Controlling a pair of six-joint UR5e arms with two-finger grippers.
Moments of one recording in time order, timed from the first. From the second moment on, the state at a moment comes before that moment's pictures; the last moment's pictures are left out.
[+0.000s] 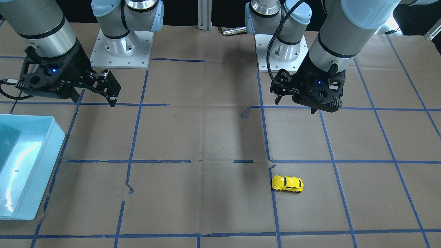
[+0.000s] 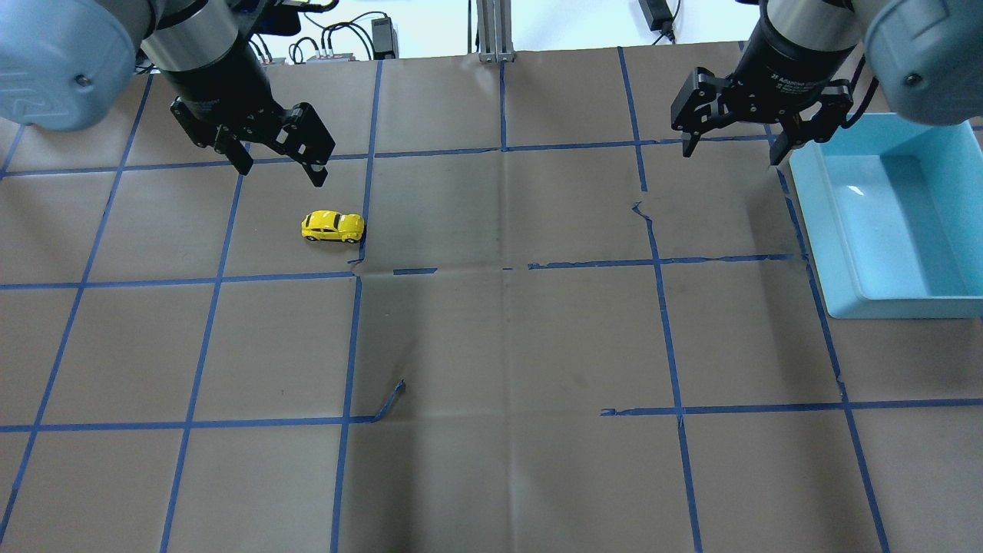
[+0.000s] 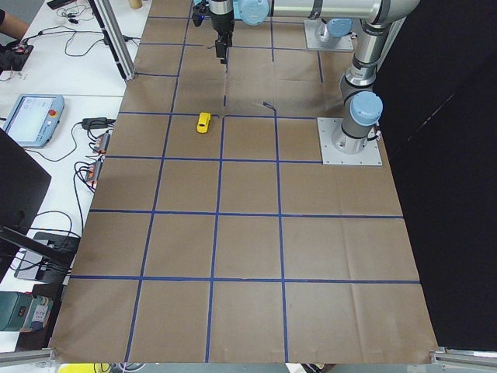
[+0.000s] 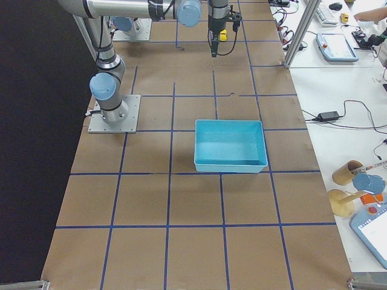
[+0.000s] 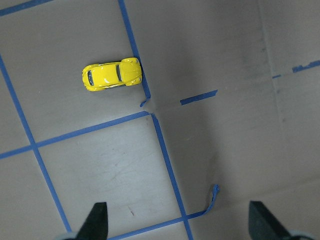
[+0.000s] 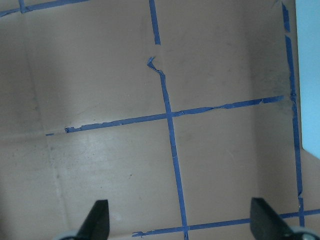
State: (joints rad) left arm -1.57 -1.70 -1.47 -1.60 1.55 0.38; right arm 1.53 -1.52 1.55 -1.63 -1.53 0.11
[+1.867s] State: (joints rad) left arm -1.51 -2.13 -1.49 -1.19 1.60 1.72; right arm 1.53 -1.52 1.56 -1.65 -1.53 0.12
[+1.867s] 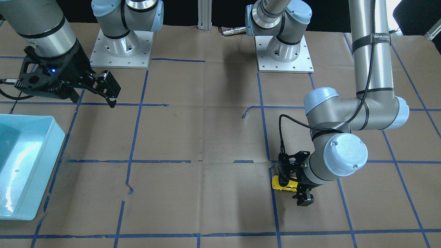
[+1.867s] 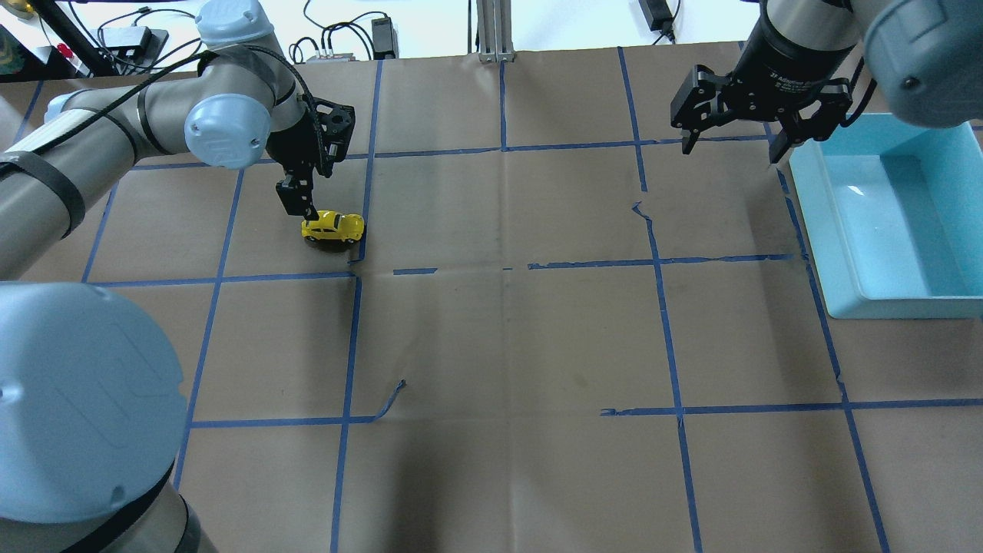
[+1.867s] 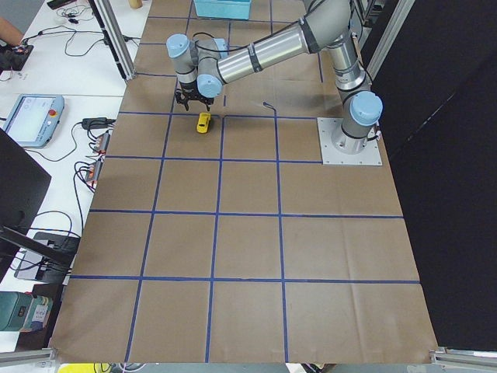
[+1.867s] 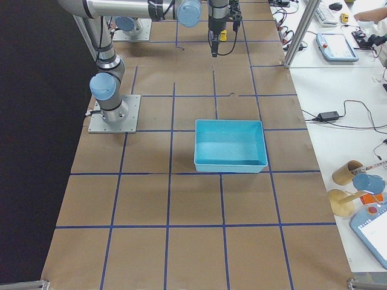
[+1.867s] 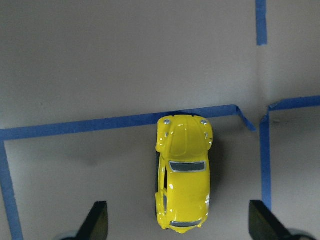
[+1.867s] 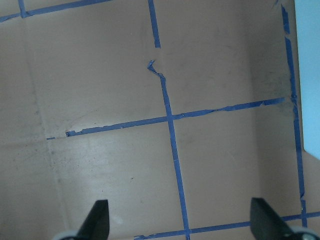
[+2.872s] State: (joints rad) left arm -1.50 -2.14 -1.59 -1.04 1.60 1.74; right arm 1.53 -1.50 1.54 -1.65 -1.54 0.11
